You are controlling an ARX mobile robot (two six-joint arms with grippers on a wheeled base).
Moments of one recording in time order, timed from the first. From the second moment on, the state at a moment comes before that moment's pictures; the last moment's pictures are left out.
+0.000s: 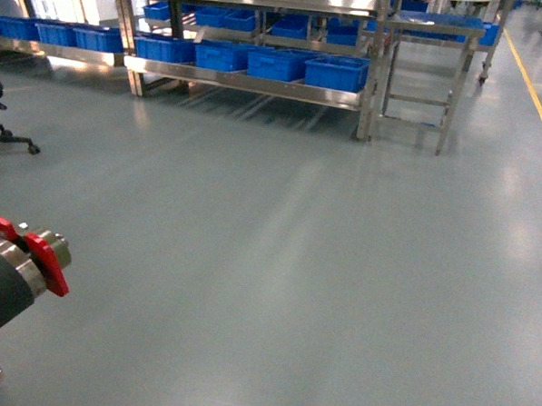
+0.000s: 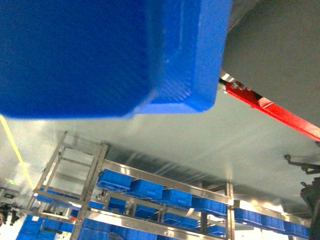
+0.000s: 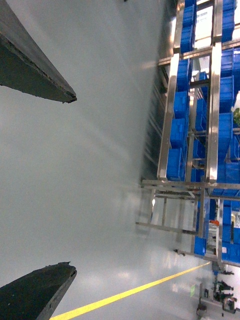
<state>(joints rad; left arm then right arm) -0.47 0.26 0.21 -0.03 -0.50 -0.19 0.00 0.01 0.01 -0.01 0.00 0.00</state>
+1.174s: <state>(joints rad) -0.48 0.25 0.21 -0.03 -0.50 -0.19 0.00 0.01 0.01 0.00 0.00 0.00</state>
